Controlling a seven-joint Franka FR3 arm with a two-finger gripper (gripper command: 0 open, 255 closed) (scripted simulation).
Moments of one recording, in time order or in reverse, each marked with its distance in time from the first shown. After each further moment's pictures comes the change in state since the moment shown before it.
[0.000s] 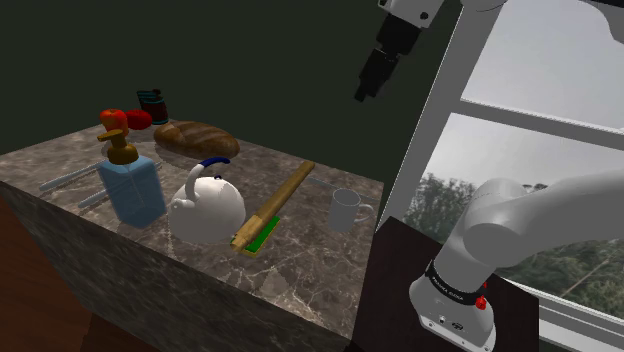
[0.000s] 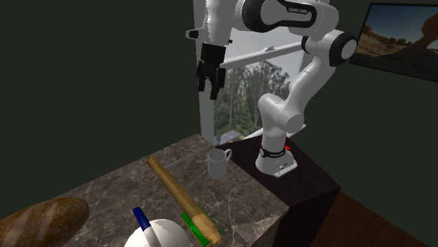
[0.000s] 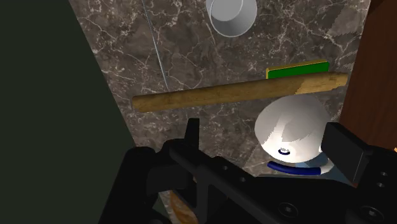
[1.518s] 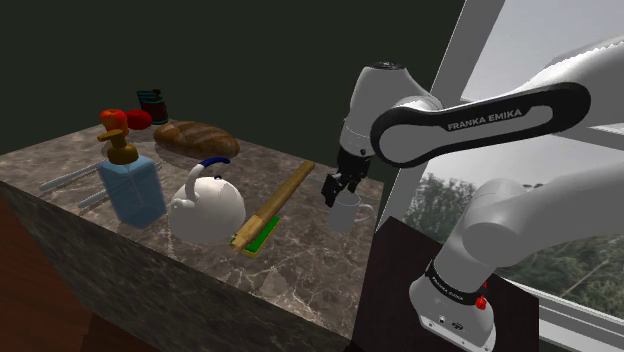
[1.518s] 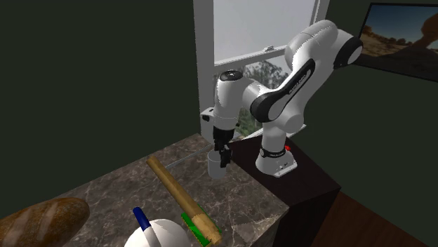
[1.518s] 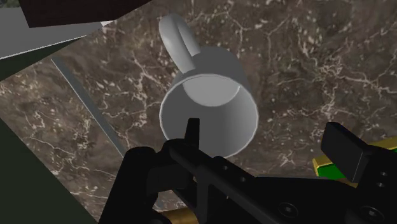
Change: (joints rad) arm -0.016 0.061 0.327 -0.538 0.079 0.471 0.381
